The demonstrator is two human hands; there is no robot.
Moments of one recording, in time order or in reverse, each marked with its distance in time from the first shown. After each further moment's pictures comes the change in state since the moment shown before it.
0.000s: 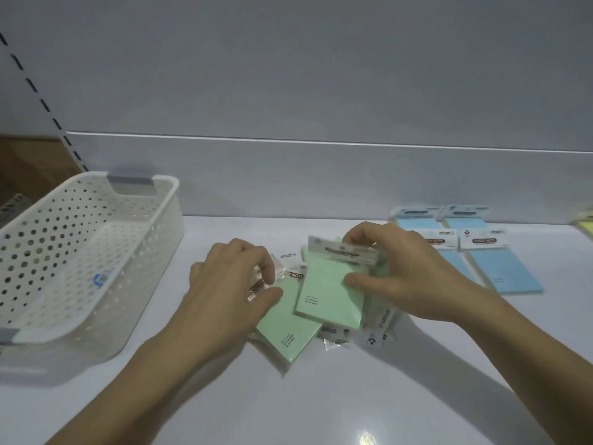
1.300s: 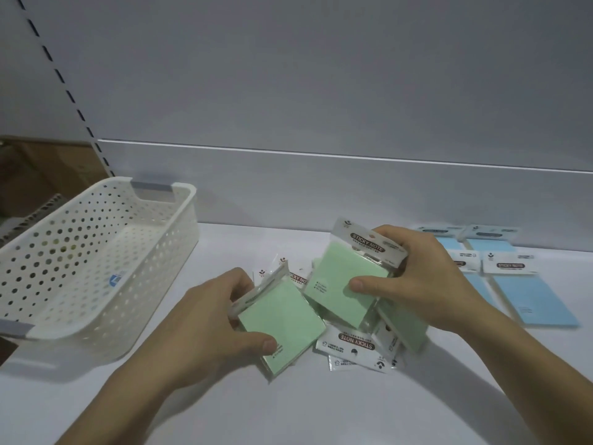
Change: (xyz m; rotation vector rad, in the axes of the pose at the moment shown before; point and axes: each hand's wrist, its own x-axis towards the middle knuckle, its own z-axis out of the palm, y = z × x) left_hand -0.019 -0.011 -0.018 -0.128 -0.145 -0.257; right_hand 0.017 0.013 0.002 0.388 0.112 -0.058
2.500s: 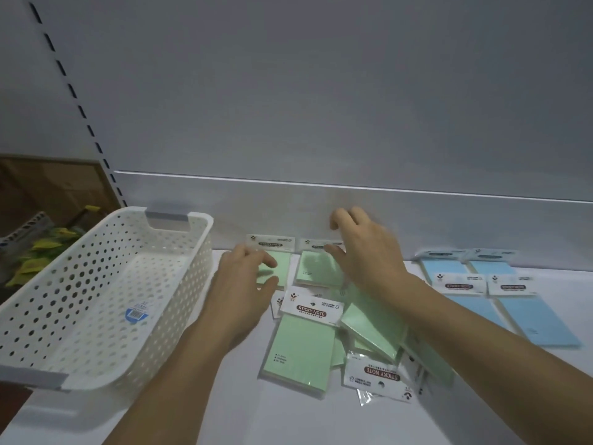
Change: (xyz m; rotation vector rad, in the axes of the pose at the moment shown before) left_hand 0.114 -0.040 0.015 0.056 0.380 0.242; right_hand 0.097 -0.017 0.060 -0.823 0.220 -0.111
